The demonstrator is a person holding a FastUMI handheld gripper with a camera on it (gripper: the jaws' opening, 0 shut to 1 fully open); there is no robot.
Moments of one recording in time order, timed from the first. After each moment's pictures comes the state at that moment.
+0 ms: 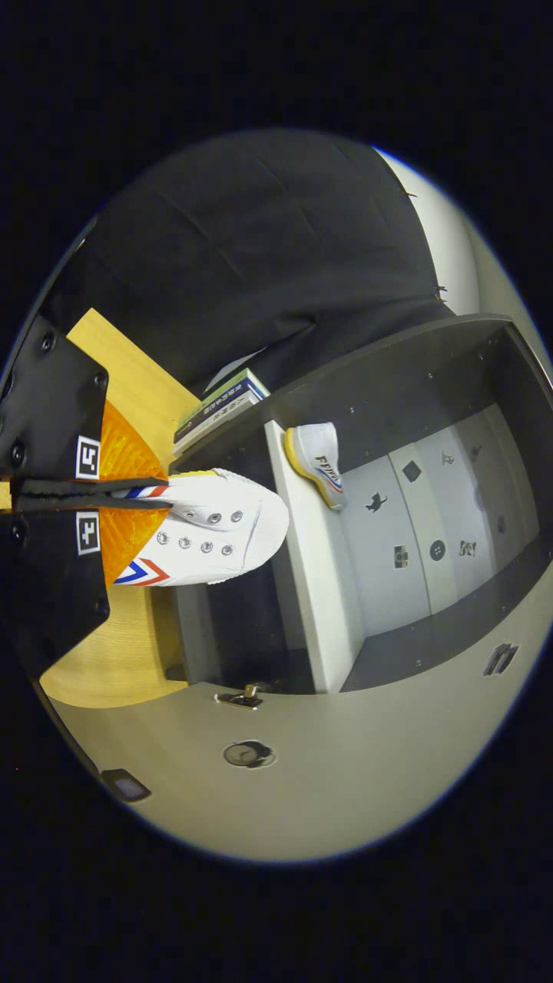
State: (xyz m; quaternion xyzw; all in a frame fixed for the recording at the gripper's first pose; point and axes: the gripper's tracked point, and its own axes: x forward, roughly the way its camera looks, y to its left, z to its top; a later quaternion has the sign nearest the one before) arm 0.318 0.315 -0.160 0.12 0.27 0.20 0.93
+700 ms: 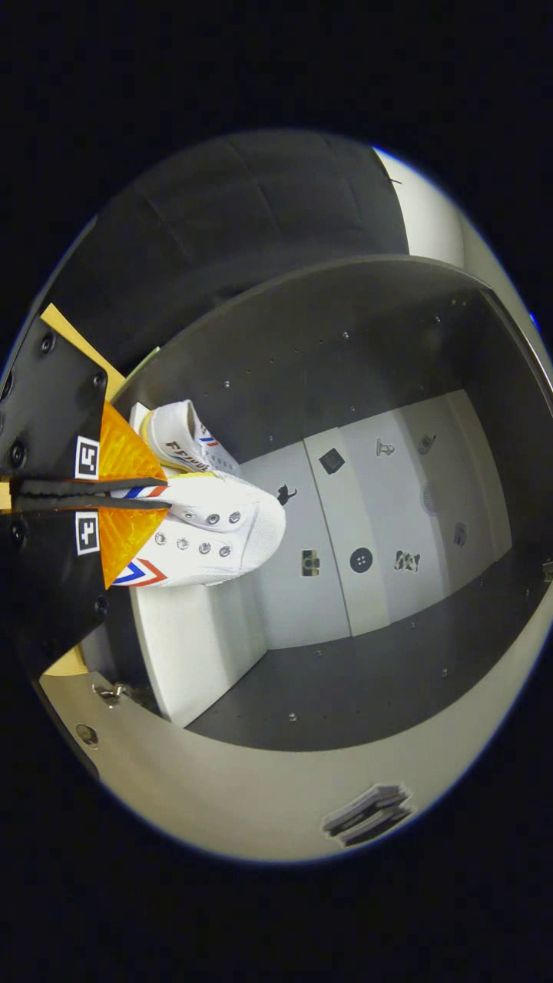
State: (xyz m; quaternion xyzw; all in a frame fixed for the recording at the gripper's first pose) arm 0.458 0.330 -0.070 0.10 0.19 0.16 0.96
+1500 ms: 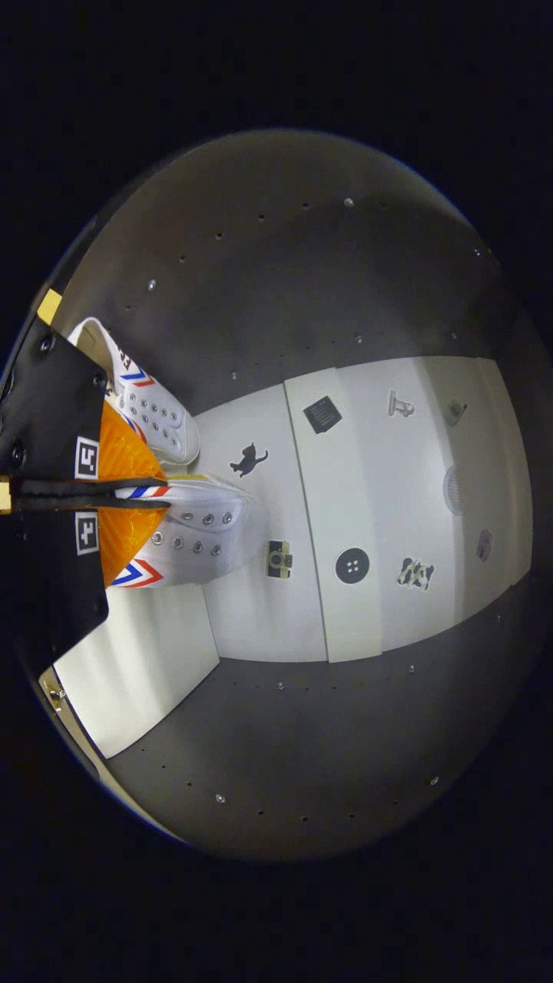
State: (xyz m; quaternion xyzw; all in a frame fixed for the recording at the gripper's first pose) arm 0.591 0.348 -0.097 0.06 0.20 0.07 0.98
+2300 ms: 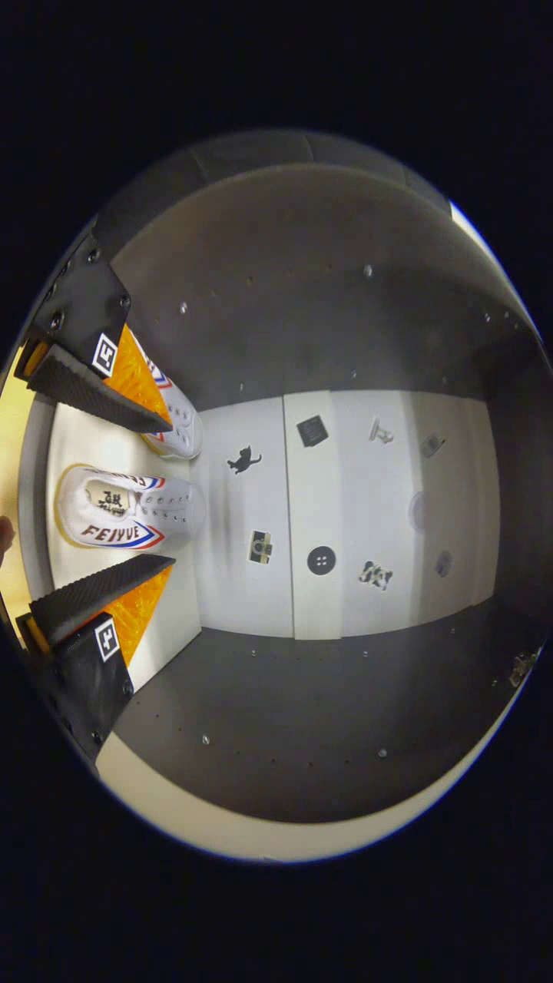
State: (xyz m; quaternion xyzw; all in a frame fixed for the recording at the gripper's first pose) arm 0.507 0.340 -0.054 -0.01 0.13 0.08 0.99
